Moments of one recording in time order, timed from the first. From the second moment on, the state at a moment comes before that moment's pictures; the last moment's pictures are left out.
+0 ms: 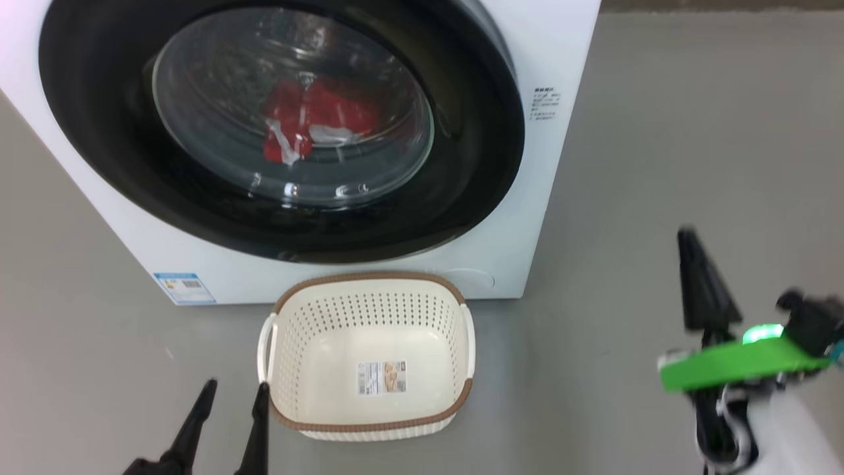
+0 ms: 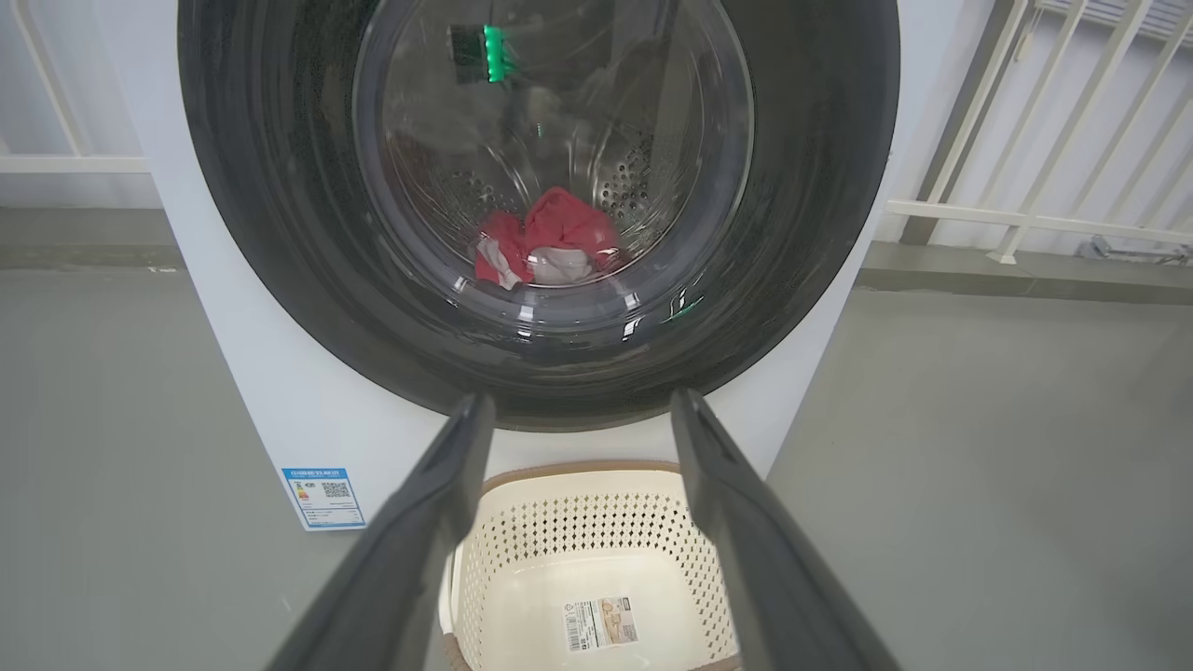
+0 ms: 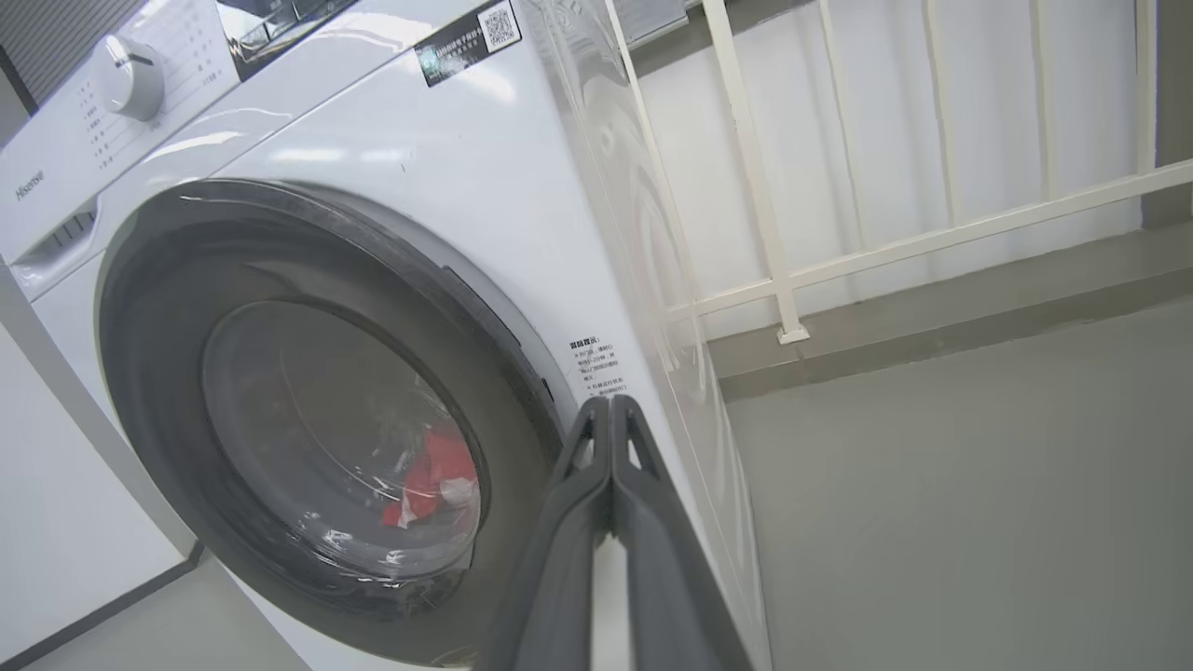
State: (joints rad) left arm 0.06 0.05 0.00 0.14 -0.18 -0.13 -0.25; right arm -0.17 -0.05 -0.02 0.22 0.52 0.13 -0.25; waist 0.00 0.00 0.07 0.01
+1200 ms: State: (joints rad) left arm -0.13 0.07 -0.13 0.17 -0.25 -0.13 -0.25; right arm -0.89 -0.32 0.21 0.53 1.52 0.13 0.21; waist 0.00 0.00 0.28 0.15
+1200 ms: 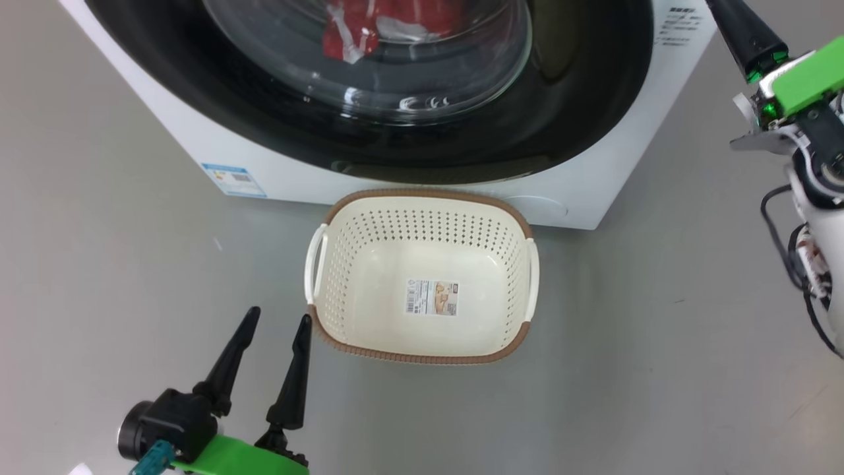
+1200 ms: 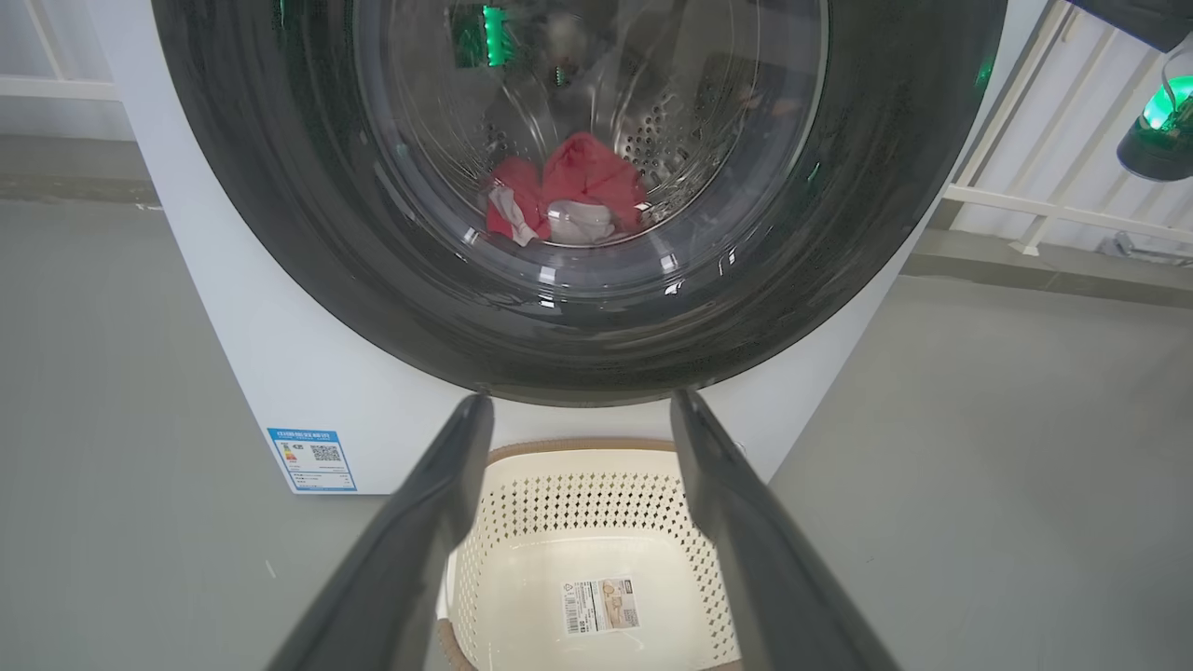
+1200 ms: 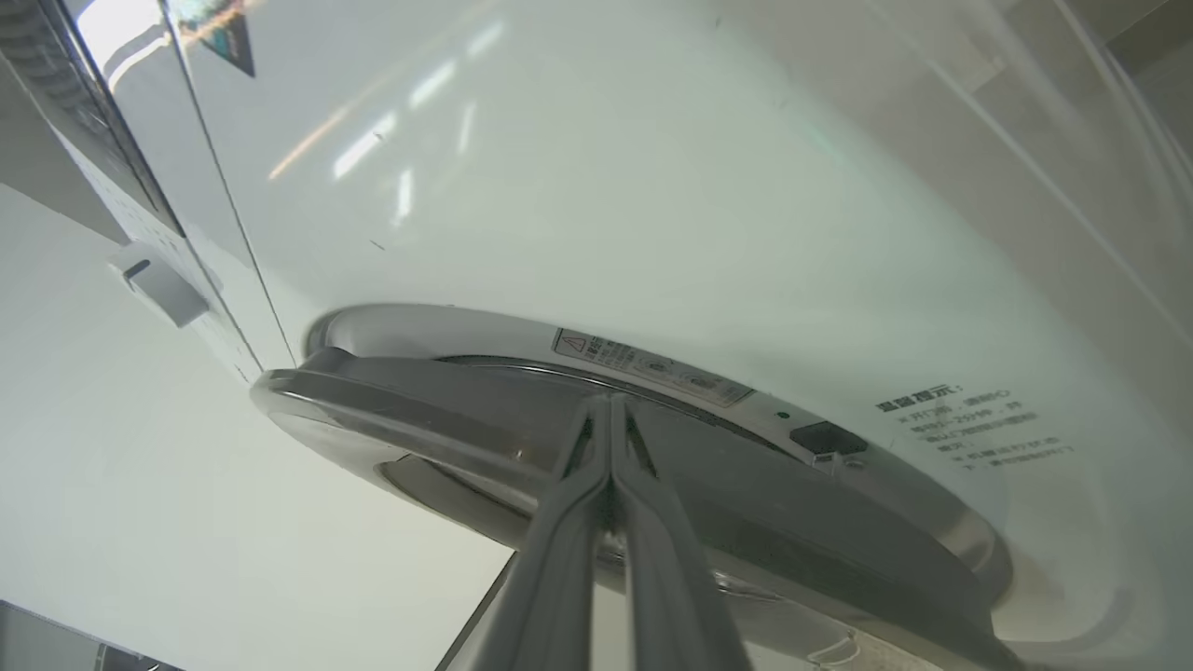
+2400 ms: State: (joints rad) left arm -0.17 0.07 -0.16 0.16 -0.28 -0.13 -0.25; right arm -1.17 -0.36 0.31 0.85 1.62 0.13 0.68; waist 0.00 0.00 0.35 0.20
